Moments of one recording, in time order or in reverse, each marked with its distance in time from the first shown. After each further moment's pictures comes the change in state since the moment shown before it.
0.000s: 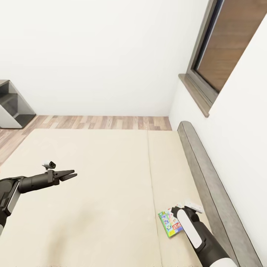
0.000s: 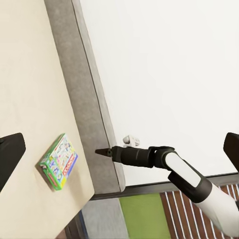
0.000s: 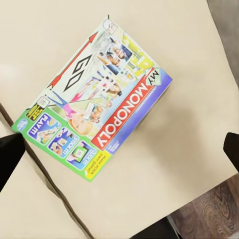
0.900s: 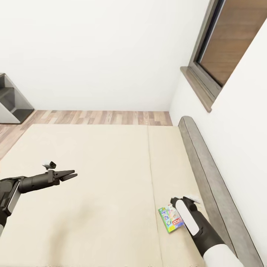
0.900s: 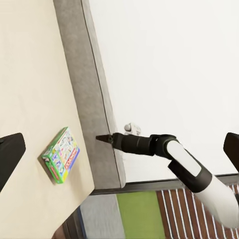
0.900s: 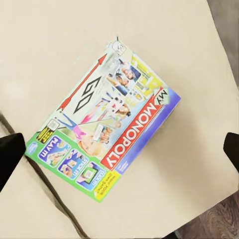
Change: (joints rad) left arm 0.000 -0.001 -0.003 0.000 0.000 0.000 0.000; right arm -0.083 0.004 0.000 0.031 -0.003 -0.002 -0.009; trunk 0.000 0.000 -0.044
